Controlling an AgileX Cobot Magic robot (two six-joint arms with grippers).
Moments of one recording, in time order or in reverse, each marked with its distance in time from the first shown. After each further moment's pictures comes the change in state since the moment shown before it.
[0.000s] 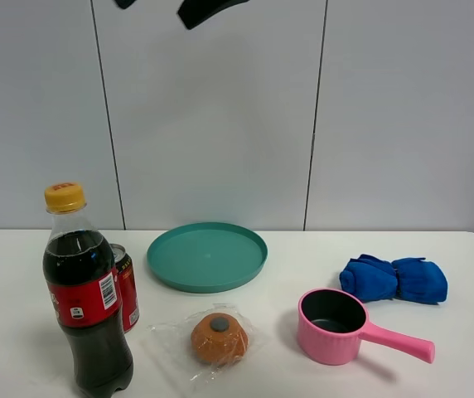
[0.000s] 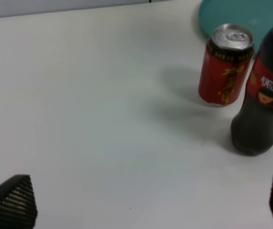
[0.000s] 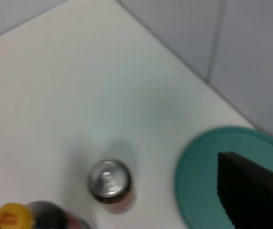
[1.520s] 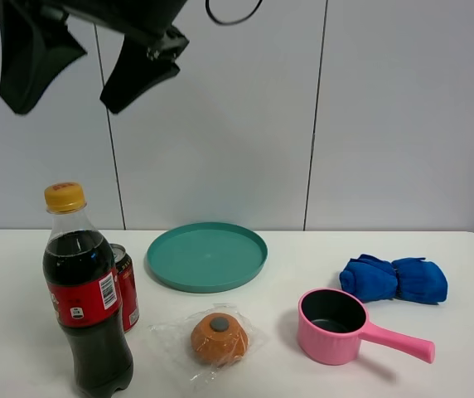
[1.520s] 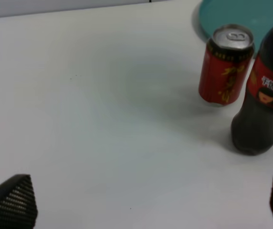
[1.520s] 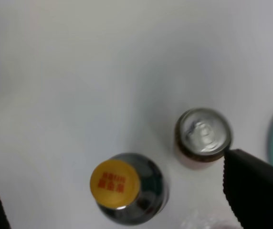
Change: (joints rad) left arm 0.000 0.000 0.000 0.000 0.000 0.000; right arm 0.187 0.034 0.198 -0.057 -0.071 0.070
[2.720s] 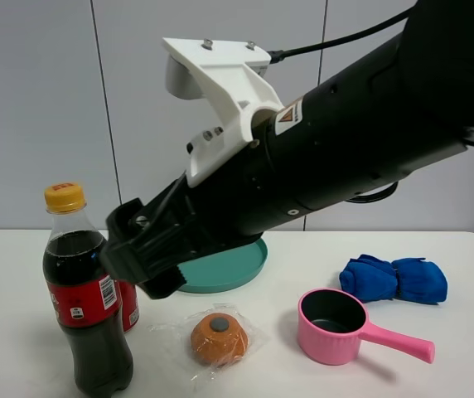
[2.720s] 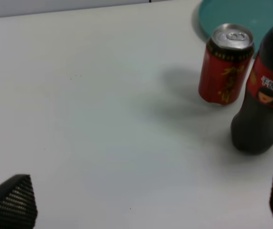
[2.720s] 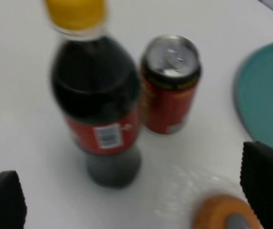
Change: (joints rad) left arm 0.000 0.000 0.000 0.000 0.000 0.000; right arm 0.133 -0.404 1.075 -0.090 -1.038 0.040
